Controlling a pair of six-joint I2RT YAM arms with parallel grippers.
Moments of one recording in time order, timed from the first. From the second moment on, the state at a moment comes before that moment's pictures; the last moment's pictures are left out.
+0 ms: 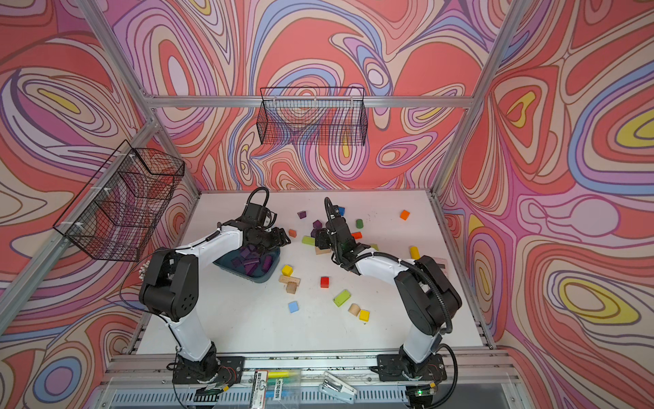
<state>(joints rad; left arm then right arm) -0.32 1.82 1.28 -0.48 0.30 -0.62 0.59 1.72 1.02 0.21 0.17 0.32</state>
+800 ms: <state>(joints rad) -0.35 1.76 1.53 -0.80 0.17 -0.38 0.58 1.82 1.10 0.20 0.17 0.34</state>
